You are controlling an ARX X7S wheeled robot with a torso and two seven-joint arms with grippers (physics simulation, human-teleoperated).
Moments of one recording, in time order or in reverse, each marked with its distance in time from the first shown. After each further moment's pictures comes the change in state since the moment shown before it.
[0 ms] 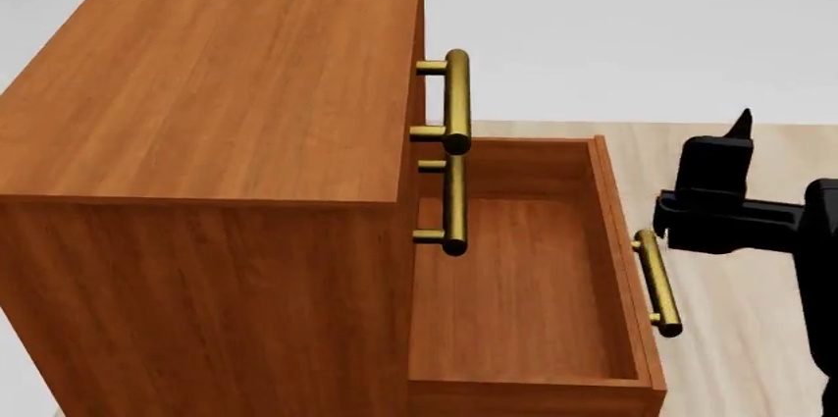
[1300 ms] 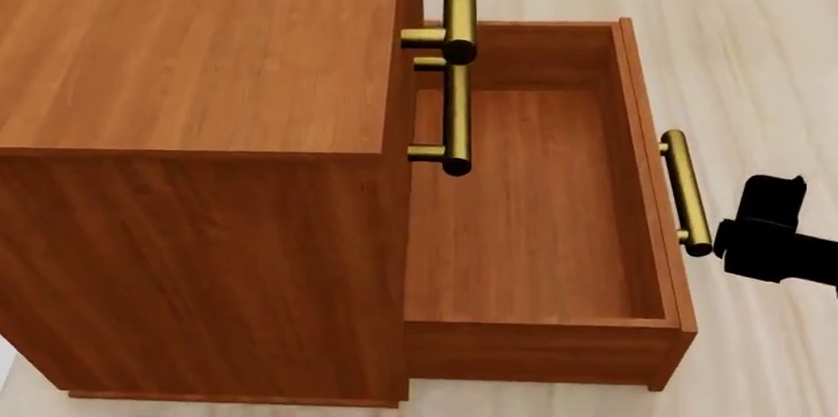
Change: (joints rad) left arm 0.039 -0.043 0.041 -0.016 -0.011 0.036 -0.052; right arm -0.089 0.124 -0.125 0.315 -0.055 -0.248 -0.019
